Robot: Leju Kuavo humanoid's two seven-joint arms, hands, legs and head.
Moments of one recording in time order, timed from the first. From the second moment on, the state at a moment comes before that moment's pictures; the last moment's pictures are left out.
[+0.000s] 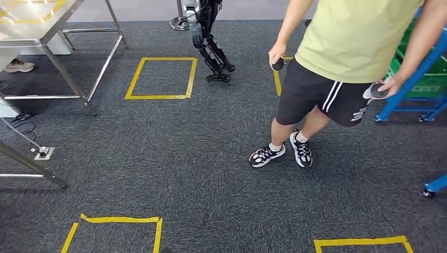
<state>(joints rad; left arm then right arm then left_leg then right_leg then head) -0.09 -0.14 0.28 -0.20 -0.64 -0.08 -0.24 -0.07 0.03 -0.01 -0.21 0.44 -0.36 -0.08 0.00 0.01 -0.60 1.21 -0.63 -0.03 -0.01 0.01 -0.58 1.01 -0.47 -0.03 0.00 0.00</state>
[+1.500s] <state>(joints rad) -0.08 -0.14 0.28 -0.20 -0.65 -0.08 -0.23 -0.07 0.02 -0.01 -0.20 0.47 -0.33 -0.07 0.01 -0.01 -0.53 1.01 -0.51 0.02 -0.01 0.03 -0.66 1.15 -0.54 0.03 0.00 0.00</state>
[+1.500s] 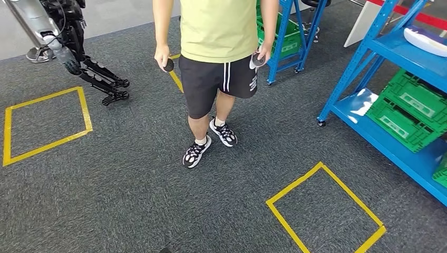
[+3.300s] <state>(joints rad) -0.12 -0.13 0.29 -0.20 -0.66 -0.10 -0.22 -0.11 0.03 -0.01 -0.20 0.48 -0.32 -0.04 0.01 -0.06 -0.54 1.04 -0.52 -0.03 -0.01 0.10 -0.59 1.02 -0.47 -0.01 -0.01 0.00</state>
